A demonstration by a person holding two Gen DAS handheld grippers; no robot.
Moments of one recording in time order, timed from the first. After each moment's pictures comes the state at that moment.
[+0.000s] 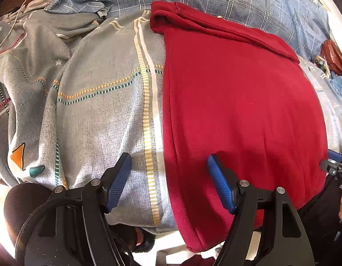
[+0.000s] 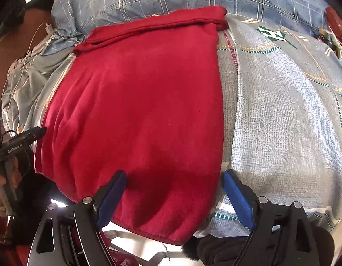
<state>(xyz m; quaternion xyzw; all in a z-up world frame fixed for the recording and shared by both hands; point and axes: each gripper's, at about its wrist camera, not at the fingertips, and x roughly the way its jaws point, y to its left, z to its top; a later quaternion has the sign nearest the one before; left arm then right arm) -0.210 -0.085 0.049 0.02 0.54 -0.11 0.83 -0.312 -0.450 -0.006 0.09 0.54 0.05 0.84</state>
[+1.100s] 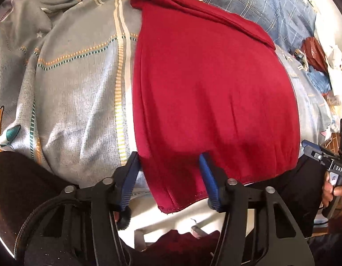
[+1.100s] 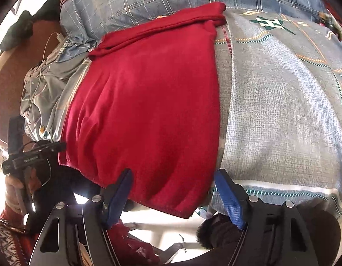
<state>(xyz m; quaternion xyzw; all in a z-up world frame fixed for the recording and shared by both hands) -0.239 -0.087 0.051 -0.02 0.59 -0.18 0.78 -0.330 -0.463 0.002 0.15 0.54 0.11 0.82</state>
